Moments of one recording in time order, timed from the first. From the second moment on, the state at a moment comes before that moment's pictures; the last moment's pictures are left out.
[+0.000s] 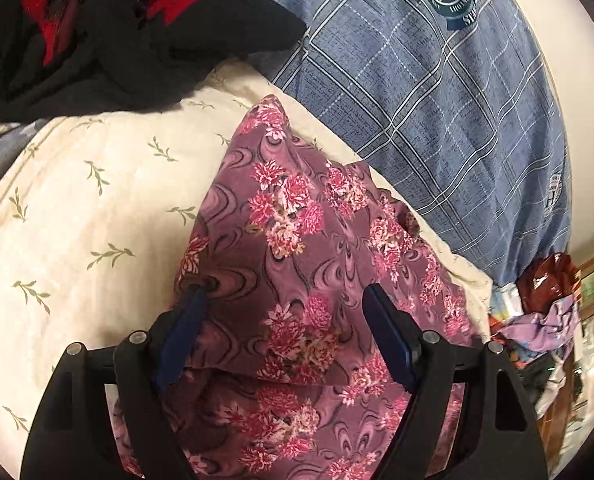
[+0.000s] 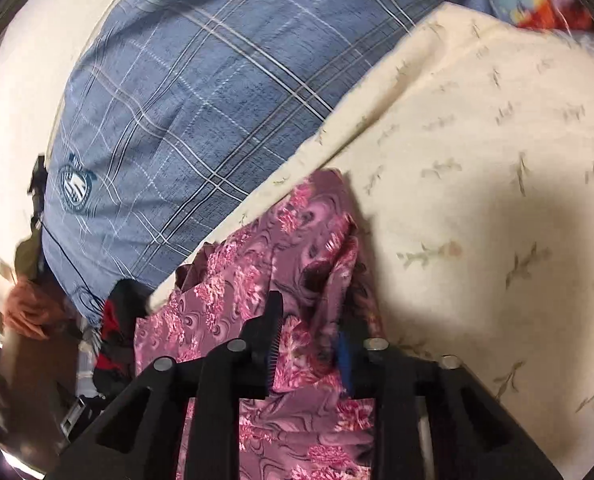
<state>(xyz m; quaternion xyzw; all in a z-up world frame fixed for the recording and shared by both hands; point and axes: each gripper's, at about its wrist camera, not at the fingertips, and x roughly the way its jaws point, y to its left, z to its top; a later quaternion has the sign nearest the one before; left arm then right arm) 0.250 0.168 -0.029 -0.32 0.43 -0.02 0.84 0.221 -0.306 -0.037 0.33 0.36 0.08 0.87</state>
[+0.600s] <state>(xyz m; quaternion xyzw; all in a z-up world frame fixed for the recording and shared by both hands) 0.271 0.130 -0.033 -0.20 0.44 -0.04 0.87 0.208 -0.284 -0.041 0.24 0.39 0.09 0.88</state>
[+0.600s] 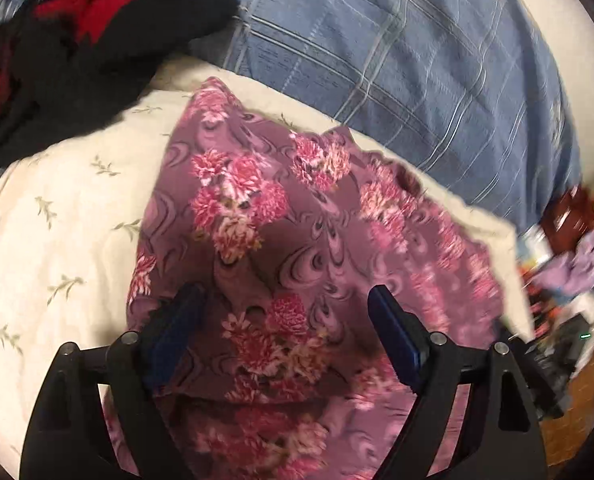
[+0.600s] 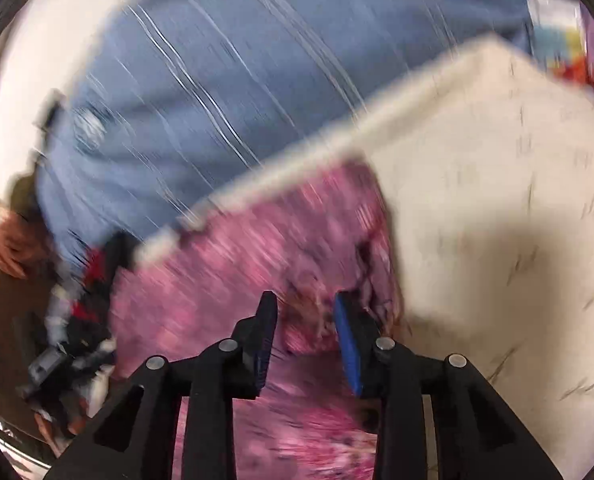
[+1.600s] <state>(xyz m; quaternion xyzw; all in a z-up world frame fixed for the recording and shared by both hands) 0.058 0.201 -0.048 -0.17 0.58 -0.09 0.79 0.002 -0.331 -0.072 0.28 0.45 0.15 0.84</state>
